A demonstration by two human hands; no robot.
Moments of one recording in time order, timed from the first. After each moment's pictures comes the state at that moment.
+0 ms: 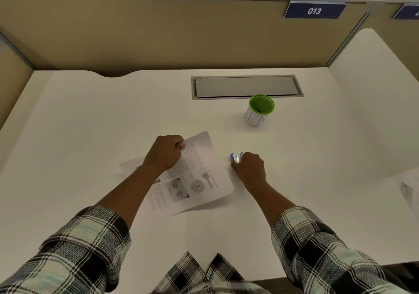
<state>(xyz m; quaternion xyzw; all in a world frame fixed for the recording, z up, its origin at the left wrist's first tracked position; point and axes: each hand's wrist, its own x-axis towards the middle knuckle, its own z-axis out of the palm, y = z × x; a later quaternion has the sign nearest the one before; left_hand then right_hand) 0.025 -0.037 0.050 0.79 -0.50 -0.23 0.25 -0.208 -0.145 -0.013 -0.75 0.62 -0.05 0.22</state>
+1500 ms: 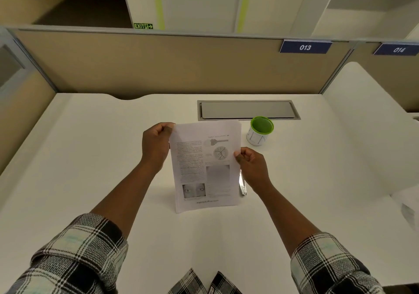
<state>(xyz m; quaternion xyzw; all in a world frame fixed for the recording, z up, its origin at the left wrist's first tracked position) 0.043 -0.032 0.117 0.71 -0.25 -0.27 0.60 -0.195 -0.132 0.067 -0.66 0.46 -0.30 0.52</state>
